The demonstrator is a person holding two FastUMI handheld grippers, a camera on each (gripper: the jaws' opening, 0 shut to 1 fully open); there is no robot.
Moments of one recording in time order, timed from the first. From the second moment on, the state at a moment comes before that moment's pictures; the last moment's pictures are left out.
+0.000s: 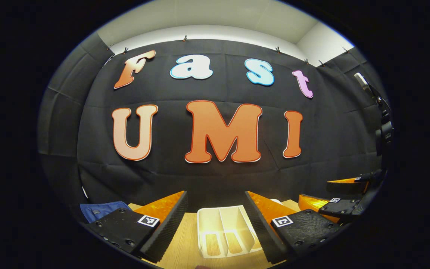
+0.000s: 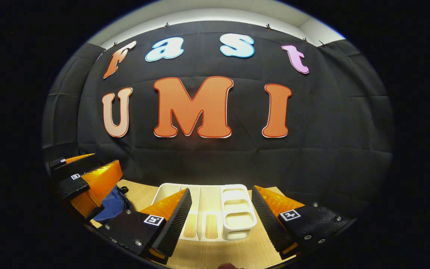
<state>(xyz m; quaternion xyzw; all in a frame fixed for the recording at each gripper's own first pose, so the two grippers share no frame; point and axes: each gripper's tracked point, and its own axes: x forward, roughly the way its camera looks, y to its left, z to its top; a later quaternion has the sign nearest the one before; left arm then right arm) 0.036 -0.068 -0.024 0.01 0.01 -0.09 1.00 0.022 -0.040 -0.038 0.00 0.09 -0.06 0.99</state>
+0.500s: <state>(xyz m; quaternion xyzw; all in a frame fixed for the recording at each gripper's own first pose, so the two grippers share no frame) 0.041 -0.063 -0.027 0.01 0.01 -0.08 1.00 0.026 -0.038 -0.038 -0.01 0.08 -0.07 0.99</state>
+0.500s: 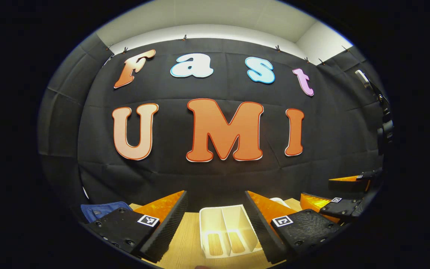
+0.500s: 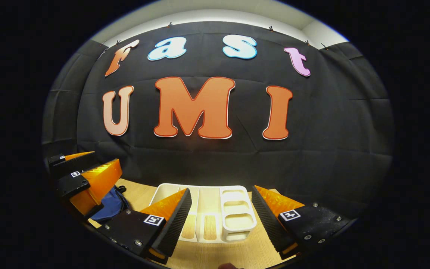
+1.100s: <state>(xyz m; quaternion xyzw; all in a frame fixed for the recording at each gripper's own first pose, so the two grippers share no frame) 0.041 -0.060 -0.028 0.00 0.01 -0.08 1.00 0.027 -0.044 -0.033 -0.01 0.07 -0.08 0.99</state>
